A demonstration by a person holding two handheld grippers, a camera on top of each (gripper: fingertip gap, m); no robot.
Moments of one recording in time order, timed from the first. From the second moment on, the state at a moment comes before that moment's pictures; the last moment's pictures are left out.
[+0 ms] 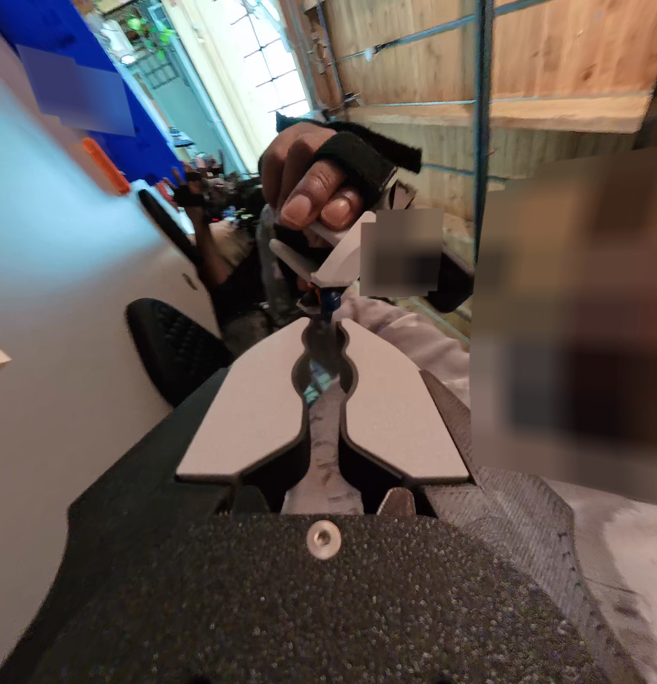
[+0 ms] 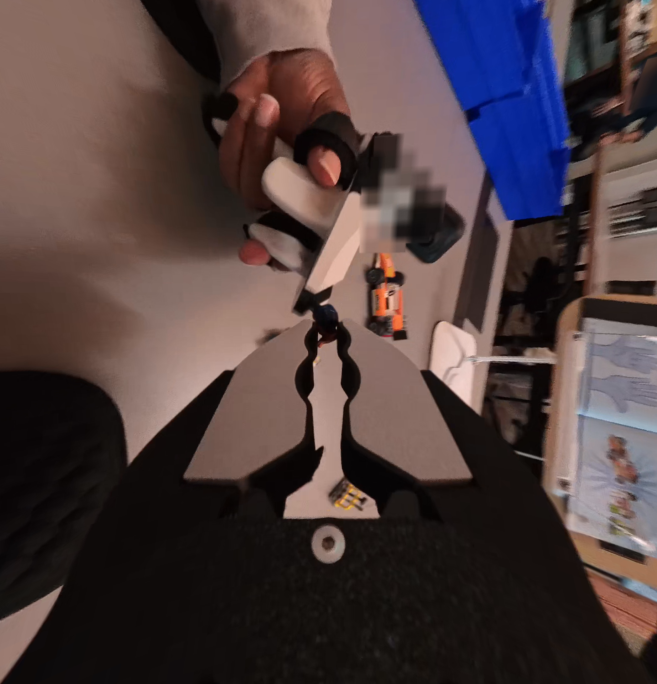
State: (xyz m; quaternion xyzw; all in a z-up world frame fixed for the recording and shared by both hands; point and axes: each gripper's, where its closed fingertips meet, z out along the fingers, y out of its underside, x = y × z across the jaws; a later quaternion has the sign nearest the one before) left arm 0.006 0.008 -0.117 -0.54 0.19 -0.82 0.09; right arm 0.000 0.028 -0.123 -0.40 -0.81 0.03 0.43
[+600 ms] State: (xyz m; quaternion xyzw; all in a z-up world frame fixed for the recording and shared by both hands) left arm 0.010 0.011 -0.156 -0.65 0.24 -0.71 0.11; right arm 0.003 0.020 -0.169 -0.49 -0.86 0.11 0.10
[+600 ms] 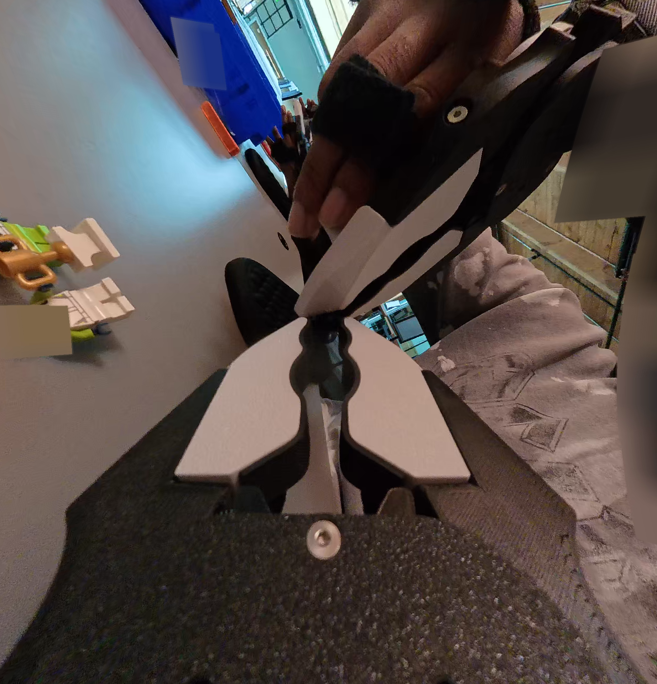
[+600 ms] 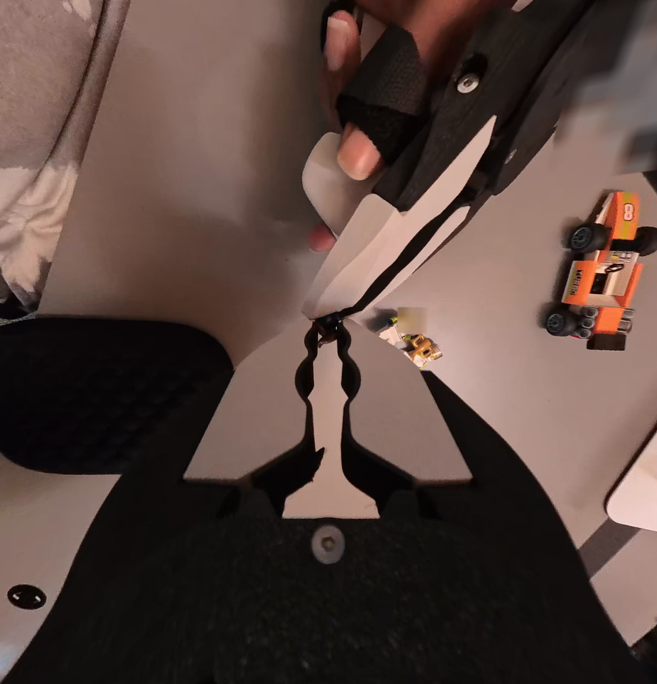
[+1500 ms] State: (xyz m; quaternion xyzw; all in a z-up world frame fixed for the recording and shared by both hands) left arm -0.042 0.099 -0.172 -0.68 0.03 -0.71 0.18; right arm -0.007 0.080 -0.234 -0.46 -0.79 -0.18 0.37
